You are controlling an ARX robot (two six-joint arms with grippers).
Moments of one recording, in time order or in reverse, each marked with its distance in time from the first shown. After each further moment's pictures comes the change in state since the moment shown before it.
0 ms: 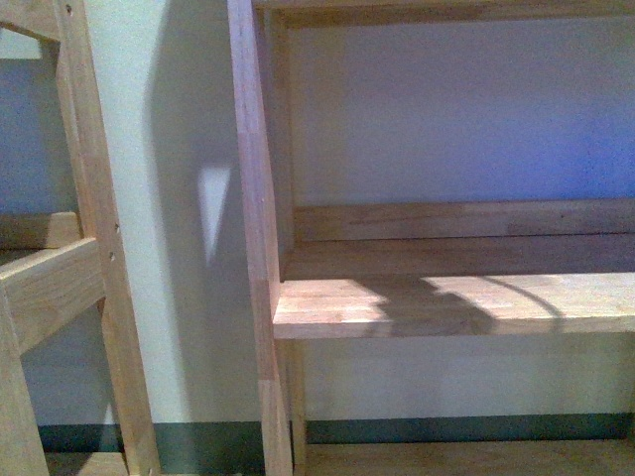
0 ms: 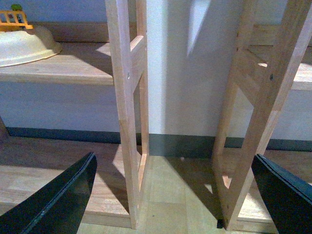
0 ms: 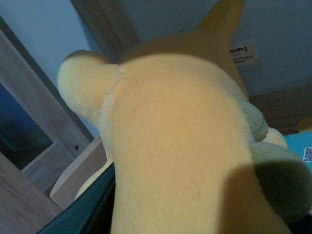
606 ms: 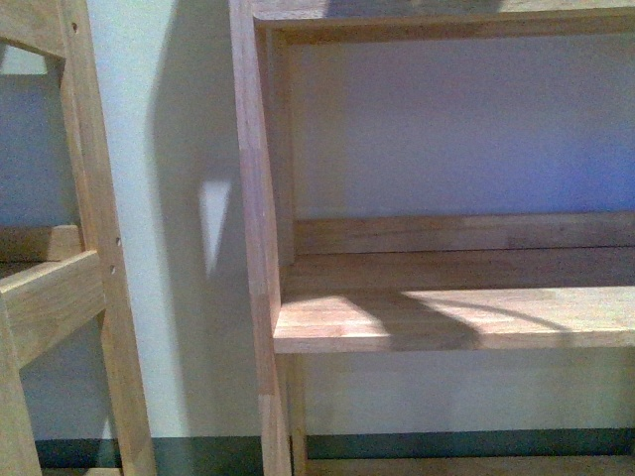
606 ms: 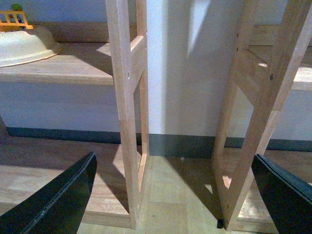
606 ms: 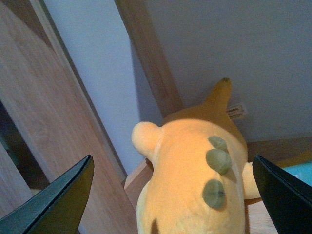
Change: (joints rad) left arm 0.000 0.000 0.000 0.000 0.000 0.000; right arm -0.006 -0.440 -0.558 0.298 0.008 -0.056
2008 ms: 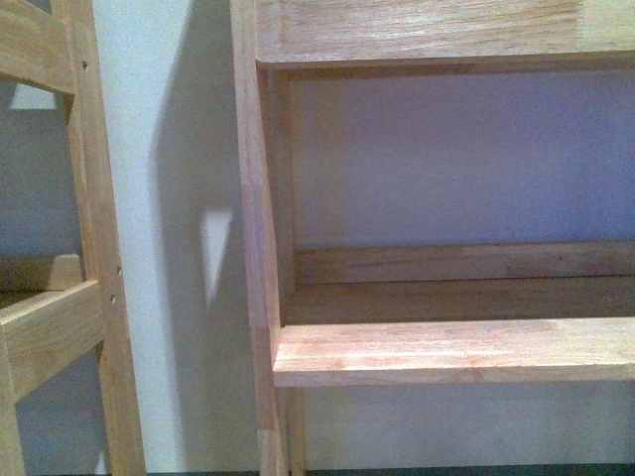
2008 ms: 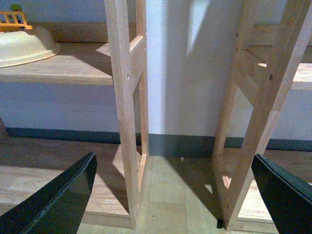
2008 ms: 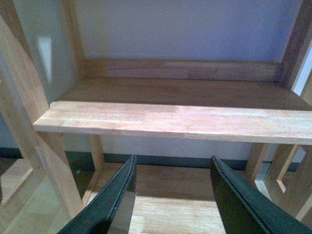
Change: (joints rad) left arm 0.000 0.000 0.000 0.000 0.000 0.000; right arm -0.040 -1.411 -1.773 0.019 0.312 -0.428
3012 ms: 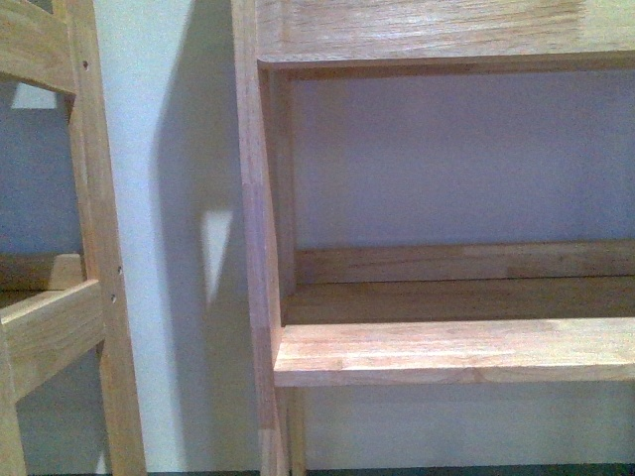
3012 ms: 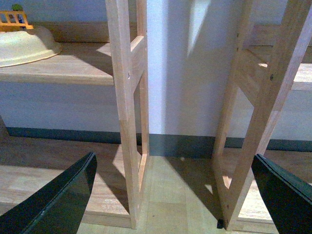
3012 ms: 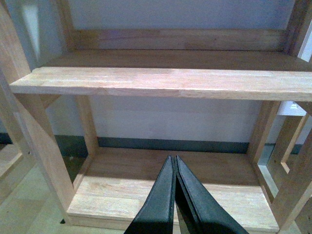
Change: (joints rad) left arm 0.000 0.000 0.000 0.000 0.000 0.000; right arm -0.169 -0.220 -0.336 0.113 -0.164 0.000
